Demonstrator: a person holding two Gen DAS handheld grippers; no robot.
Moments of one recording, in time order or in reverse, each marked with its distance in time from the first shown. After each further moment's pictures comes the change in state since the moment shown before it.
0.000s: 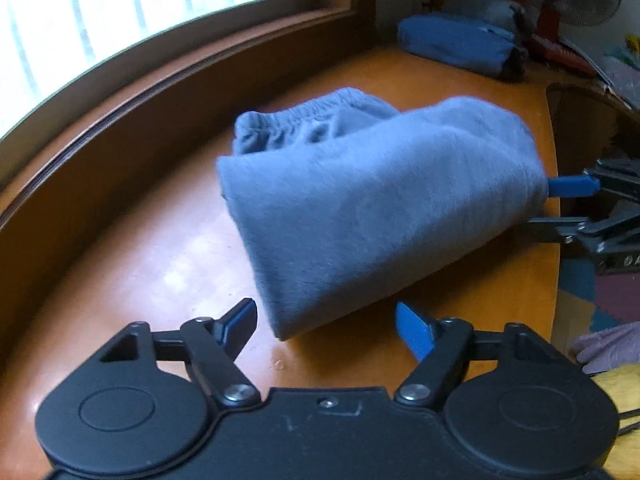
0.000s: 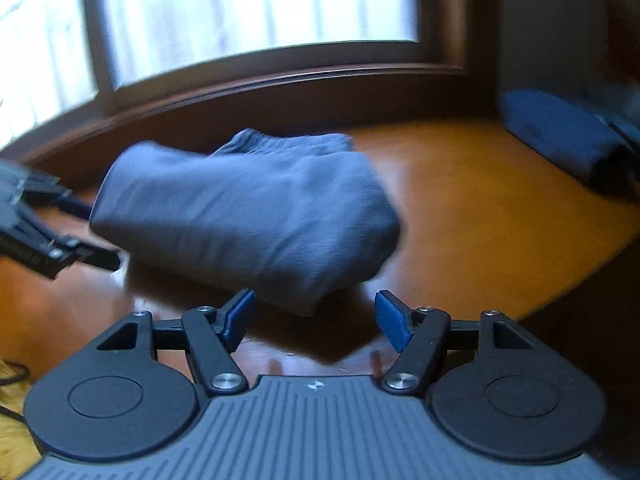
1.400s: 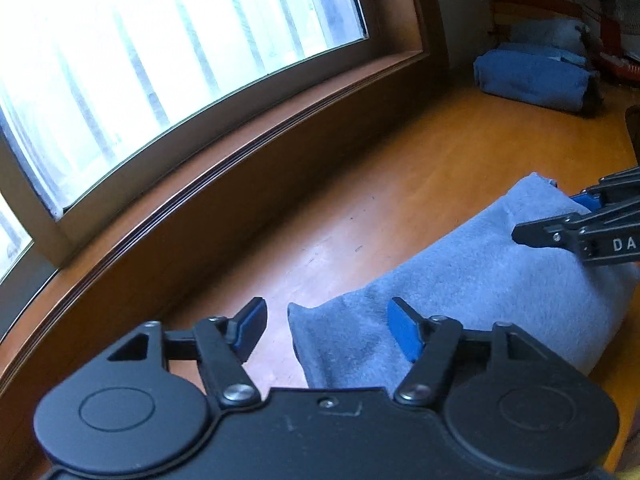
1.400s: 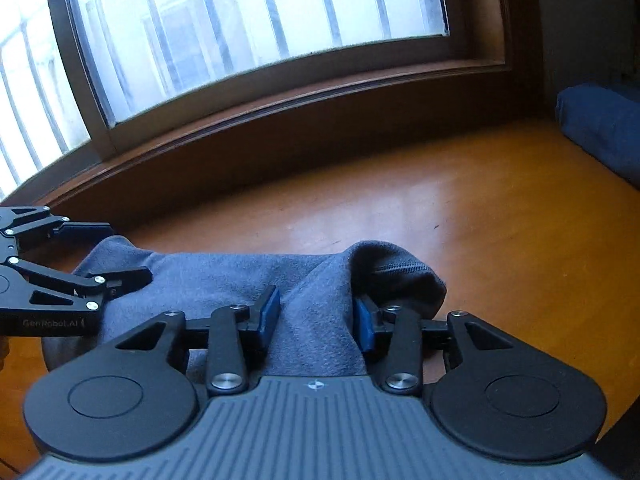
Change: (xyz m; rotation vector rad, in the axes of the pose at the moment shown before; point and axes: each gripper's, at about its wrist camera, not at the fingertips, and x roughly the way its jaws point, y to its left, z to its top) left arm -0.012 0.009 0.033 -0.012 -0.119 0.281; right arm 0.072 -0.029 0.071 0.161 -0.021 0.122
